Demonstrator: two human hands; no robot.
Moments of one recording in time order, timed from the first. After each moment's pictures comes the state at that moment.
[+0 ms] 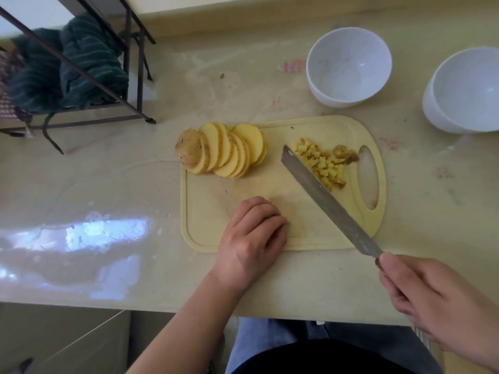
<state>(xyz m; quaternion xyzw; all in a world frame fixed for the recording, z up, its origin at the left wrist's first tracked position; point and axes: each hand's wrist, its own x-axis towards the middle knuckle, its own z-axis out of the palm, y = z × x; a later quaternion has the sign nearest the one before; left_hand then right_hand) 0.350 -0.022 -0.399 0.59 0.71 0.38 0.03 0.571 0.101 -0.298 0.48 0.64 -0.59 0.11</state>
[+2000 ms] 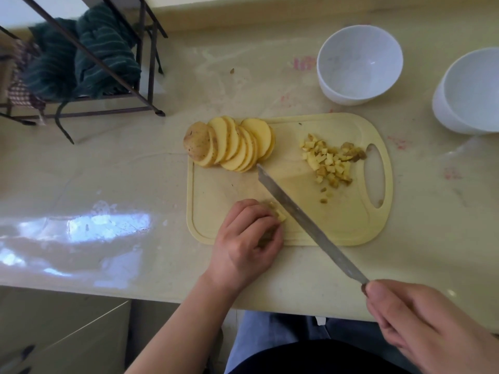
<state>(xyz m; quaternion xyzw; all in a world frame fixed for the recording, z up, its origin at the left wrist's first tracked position) 0.347 -0.037 -0.393 0.56 0.73 0.39 0.03 0.572 0.074 -0.288 0.44 0.67 -0.58 0.15</state>
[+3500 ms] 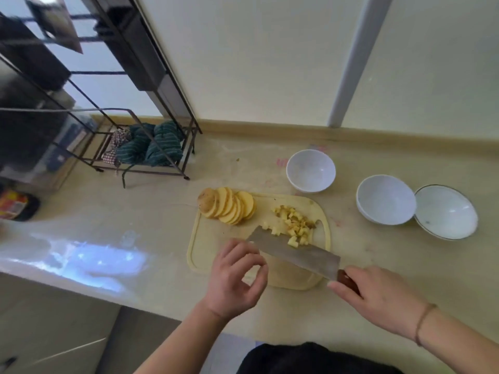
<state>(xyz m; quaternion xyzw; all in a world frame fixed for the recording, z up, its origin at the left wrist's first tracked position) 0.385 -0.010 -0.320 0.54 0.72 0.44 -0.02 0.591 0.185 -0.263 0.25 0.91 -0.25 0.20</state>
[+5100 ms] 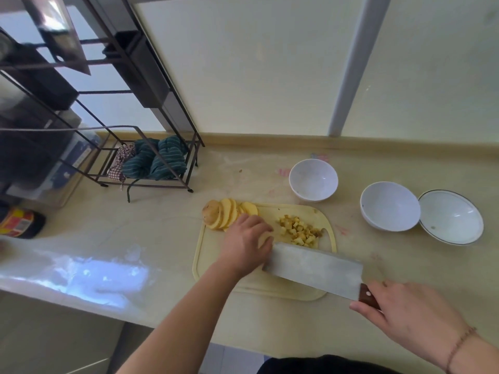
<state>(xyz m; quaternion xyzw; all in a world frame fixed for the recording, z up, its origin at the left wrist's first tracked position) 0.326 0.046 -0.340 0.55 0.80 0.24 0.03 0.609 0.183 -0.263 0.24 0.94 -0.07 0.22</state>
